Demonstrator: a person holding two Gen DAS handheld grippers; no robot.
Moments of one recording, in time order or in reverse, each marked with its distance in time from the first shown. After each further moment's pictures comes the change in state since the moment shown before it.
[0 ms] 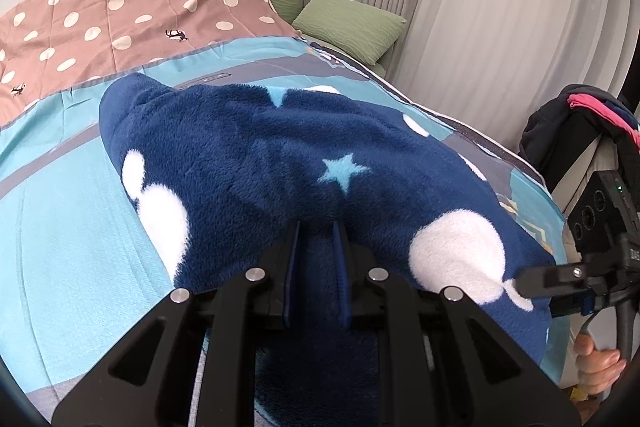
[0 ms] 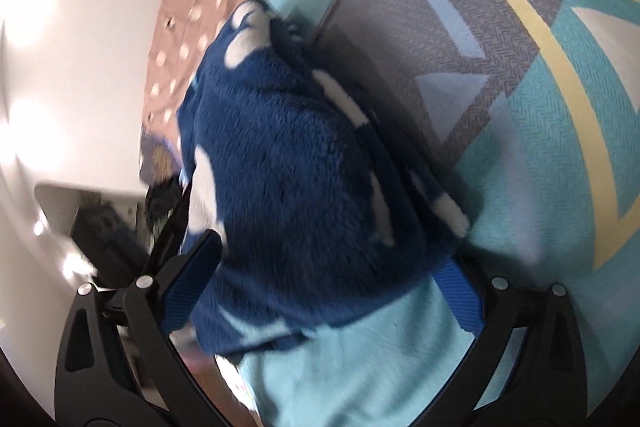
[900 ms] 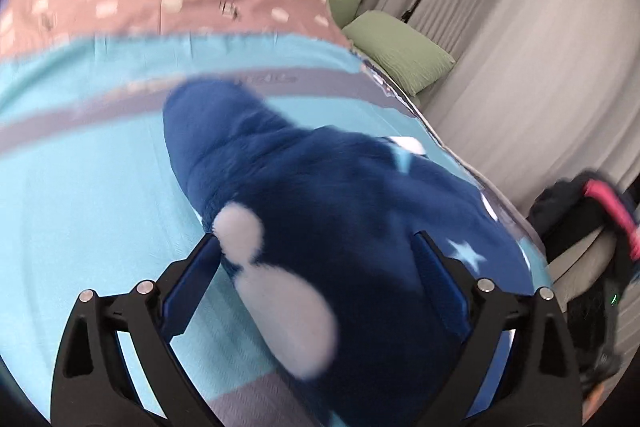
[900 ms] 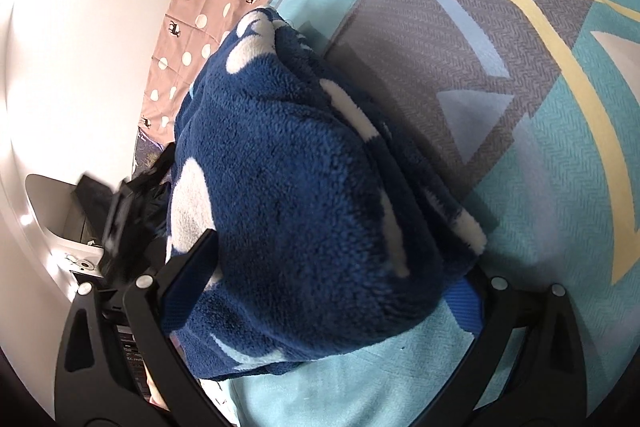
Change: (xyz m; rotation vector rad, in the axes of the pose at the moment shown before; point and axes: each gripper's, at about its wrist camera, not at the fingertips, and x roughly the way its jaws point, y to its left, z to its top) left arm 0.025 0.095 0.034 -0.310 0.013 -0.057; right arm 0.009 0.008 0.001 -0.098 -0.039 -0.006
